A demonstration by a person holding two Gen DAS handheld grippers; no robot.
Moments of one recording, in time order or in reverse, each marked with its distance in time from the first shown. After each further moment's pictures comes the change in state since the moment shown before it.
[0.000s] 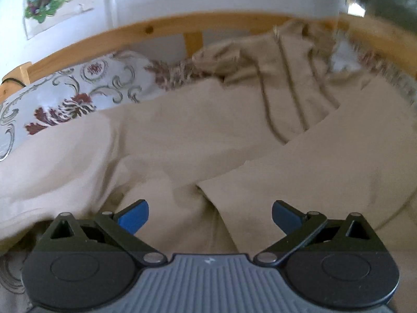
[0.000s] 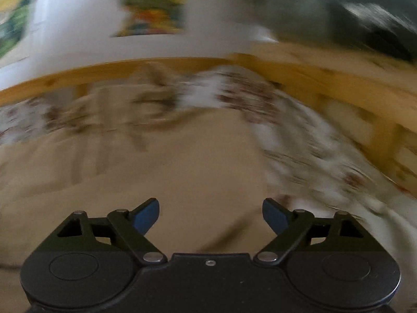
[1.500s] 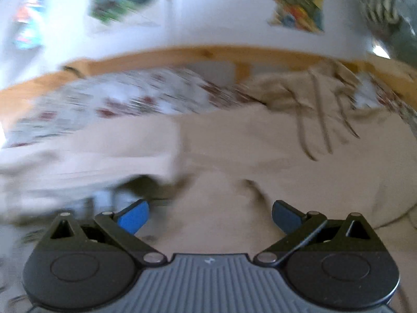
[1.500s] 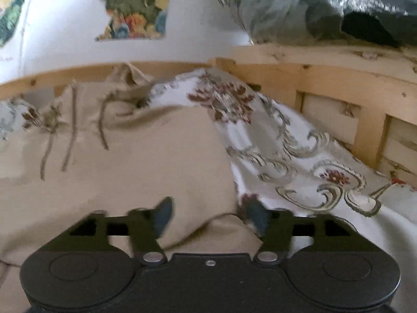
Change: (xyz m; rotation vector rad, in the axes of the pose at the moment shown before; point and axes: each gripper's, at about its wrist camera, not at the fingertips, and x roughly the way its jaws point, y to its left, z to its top) left arm -0.097 0.063 -0.058 -0.178 -0.175 0.115; right arm 0.016 -0.001 -0.025 -0.062 -0.140 0.031
